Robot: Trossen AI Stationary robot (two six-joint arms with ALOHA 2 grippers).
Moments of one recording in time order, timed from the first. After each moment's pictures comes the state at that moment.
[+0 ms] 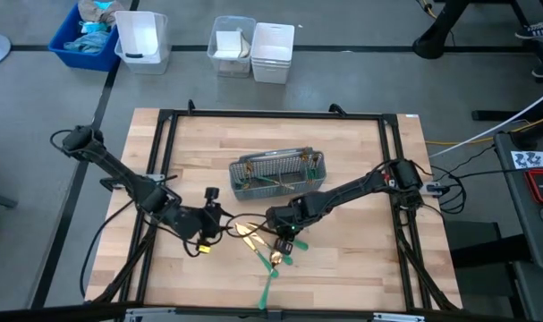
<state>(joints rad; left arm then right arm) -0.60 1.19 0.79 -0.34 -0.55 -0.15 0.23 2.04 1.40 -0.52 -0.17 0.62</state>
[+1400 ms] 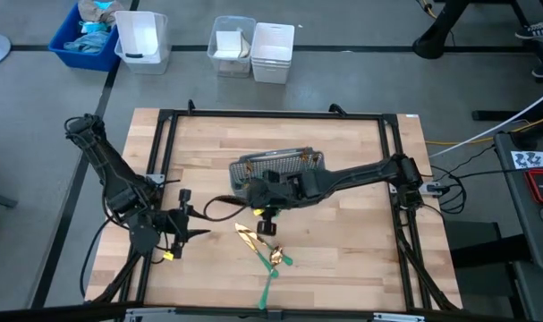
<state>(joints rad) -0.90 1.01 0.79 -0.52 -0.83 -0.31 0.19 2.02 1.93 -0.79 0.15 0.20</state>
